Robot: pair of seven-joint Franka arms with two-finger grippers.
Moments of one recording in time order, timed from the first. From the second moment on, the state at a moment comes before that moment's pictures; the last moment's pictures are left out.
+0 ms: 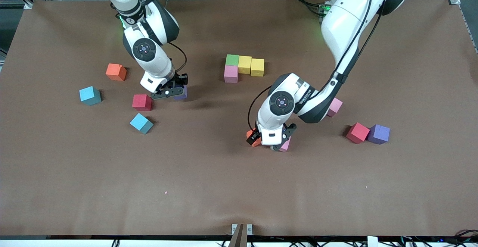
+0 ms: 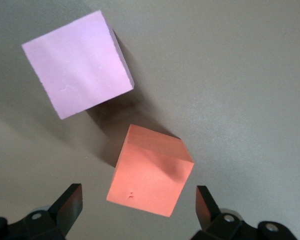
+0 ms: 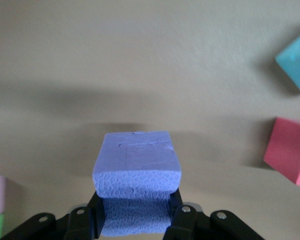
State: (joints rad) left arm -0.40 0.84 -0.31 -1.34 0.13 2.22 -1.51; right arm 0.06 0.14 0.48 -2.32 0.01 2.37 0.36
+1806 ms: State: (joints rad) left arm -0.44 0.86 -0.24 -1.28 0.12 2.14 -1.52; right arm 0.69 0.52 0.15 -1.91 0.12 2.38 0.82
